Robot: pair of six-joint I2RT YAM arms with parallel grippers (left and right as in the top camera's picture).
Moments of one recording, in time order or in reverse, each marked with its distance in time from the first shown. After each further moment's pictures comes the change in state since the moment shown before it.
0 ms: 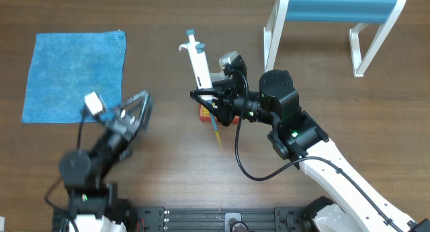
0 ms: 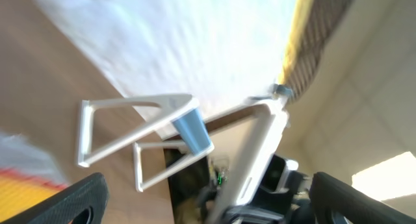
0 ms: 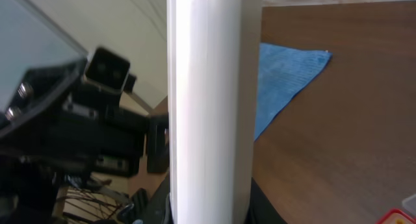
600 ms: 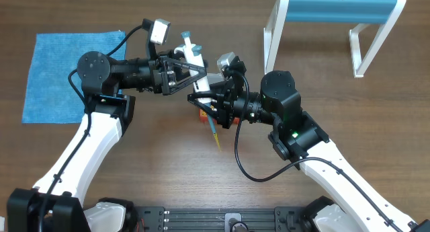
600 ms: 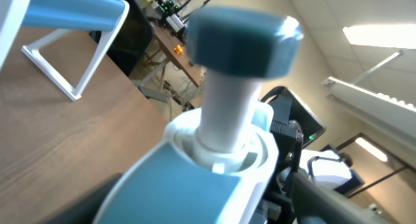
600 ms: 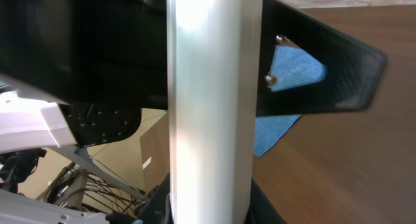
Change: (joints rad) left arm -0.167 0.861 0.575 0.462 0.723 0.167; right arm 0.000 -0.003 -0.002 0.048 -0.071 0.026
